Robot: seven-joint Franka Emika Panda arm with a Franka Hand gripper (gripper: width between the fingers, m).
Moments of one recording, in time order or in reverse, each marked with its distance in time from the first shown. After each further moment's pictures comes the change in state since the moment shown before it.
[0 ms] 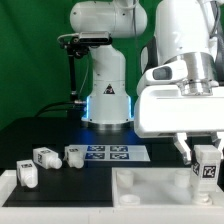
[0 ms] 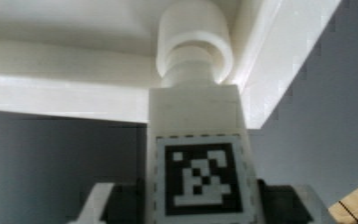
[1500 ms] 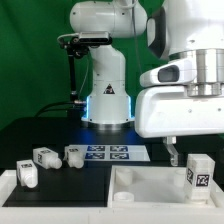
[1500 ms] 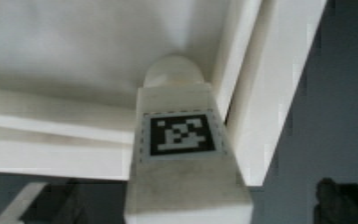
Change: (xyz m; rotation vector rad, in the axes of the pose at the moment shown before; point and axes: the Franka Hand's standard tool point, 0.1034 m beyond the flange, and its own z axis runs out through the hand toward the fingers) arm 0.005 0.002 0.001 0.037 -0.419 0.036
